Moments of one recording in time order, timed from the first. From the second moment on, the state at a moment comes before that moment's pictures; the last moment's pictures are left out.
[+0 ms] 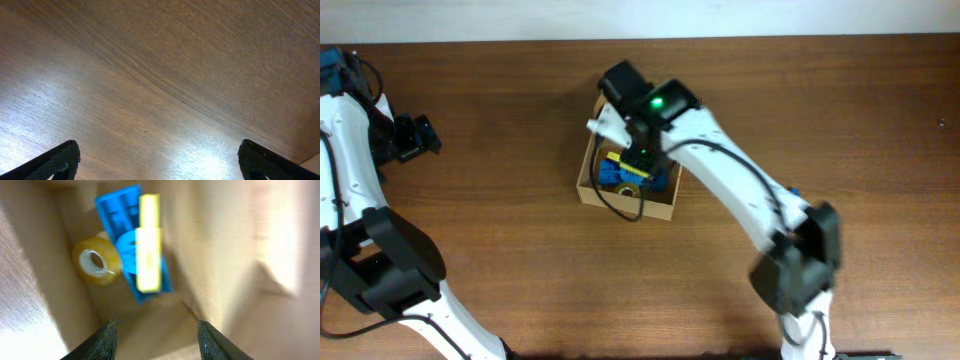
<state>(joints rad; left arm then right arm) 0.43 2.07 2.02 -1.42 -0.03 -0.11 0.63 2.08 2.04 -1.23 0.13 -0.52</state>
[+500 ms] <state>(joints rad) 0.43 2.07 2.02 -1.42 -0.03 -0.11 0.14 1.50 1.68 -1.19 0.24 -0.34</state>
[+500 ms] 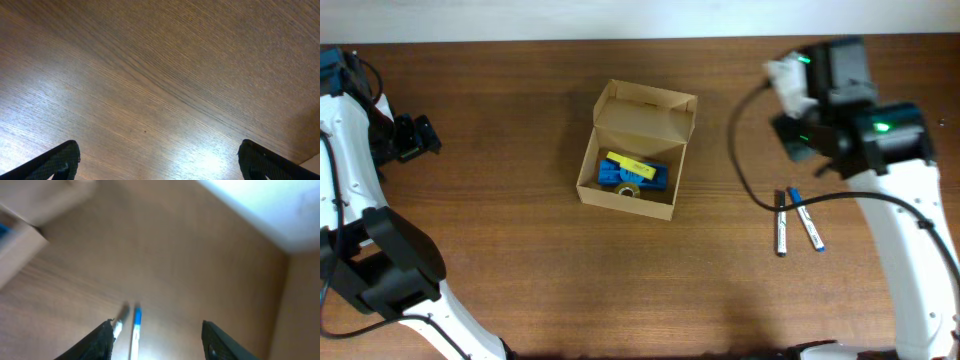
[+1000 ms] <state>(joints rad) 0.43 2.07 2.02 -1.42 -0.03 -0.11 -0.01 1.58 1.07 -0.99 0.04 -0.03</state>
